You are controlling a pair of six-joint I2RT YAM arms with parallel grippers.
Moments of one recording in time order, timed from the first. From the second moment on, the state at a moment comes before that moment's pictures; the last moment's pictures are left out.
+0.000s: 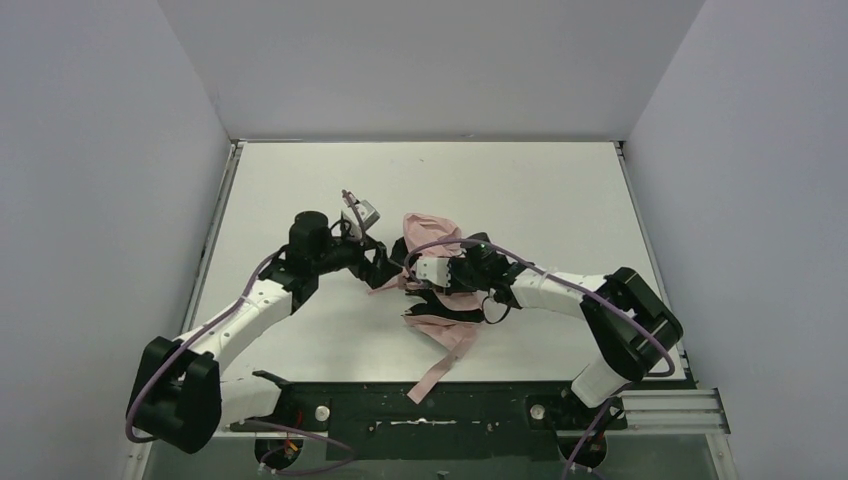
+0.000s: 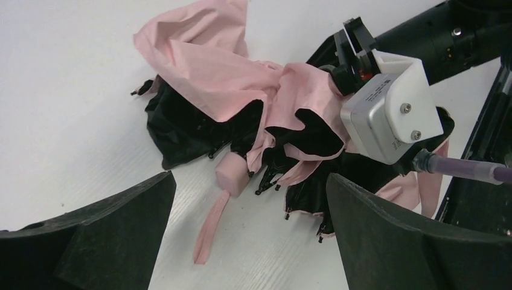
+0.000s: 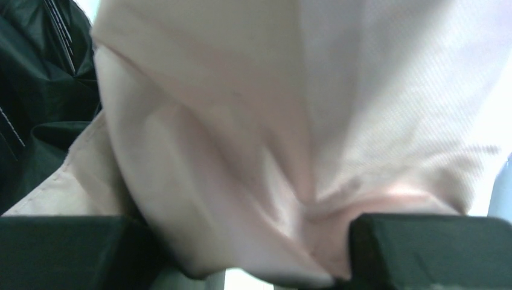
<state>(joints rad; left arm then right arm) -0.41 1.19 0.68 0.08 0.52 -0.04 0.68 1.59 0.76 0.05 -0.20 -0.95</state>
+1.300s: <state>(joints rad) -0.52 1.81 0.97 -0.01 0.75 0.39 0.68 1.57 0.68 0.19 -0.21 -0.91</state>
